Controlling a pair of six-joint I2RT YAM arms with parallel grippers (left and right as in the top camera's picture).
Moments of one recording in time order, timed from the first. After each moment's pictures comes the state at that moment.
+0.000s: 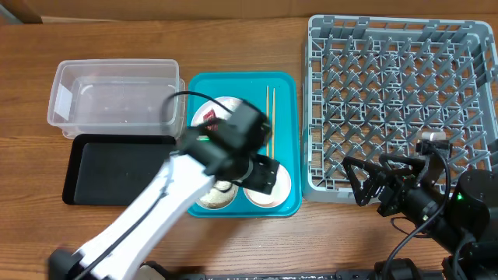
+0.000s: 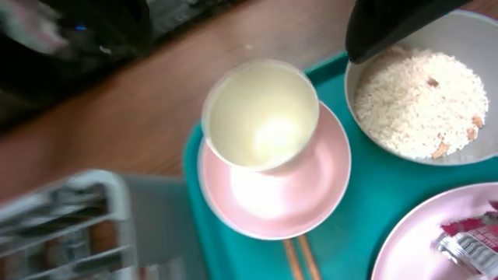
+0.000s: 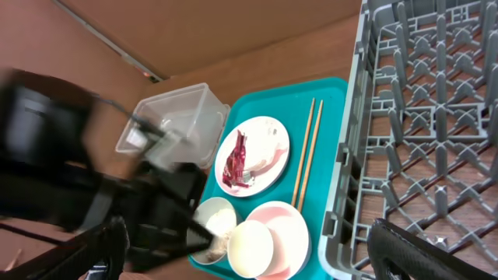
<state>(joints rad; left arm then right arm) -0.67 1.49 1.30 -1.11 0.20 -0.39 0.12 0.64 1.06 -0.92 -0.44 0.42</state>
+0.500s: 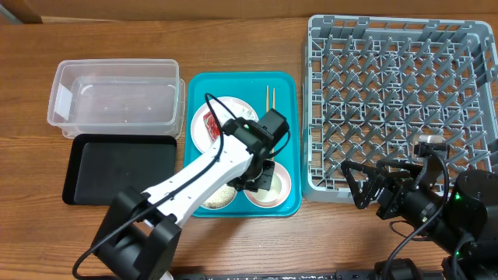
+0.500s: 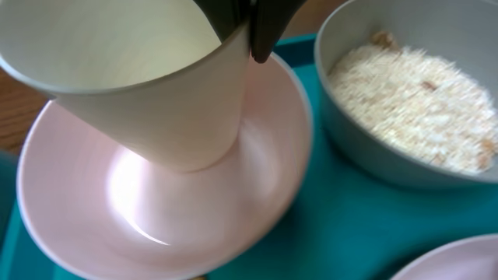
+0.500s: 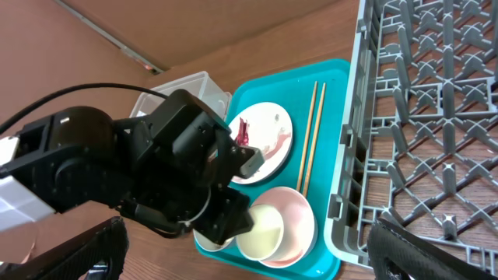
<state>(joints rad) -0.70 1.76 1.29 -1.12 0.07 -0.50 0.12 0.64 1.06 -0.96 -0.46 0.44</state>
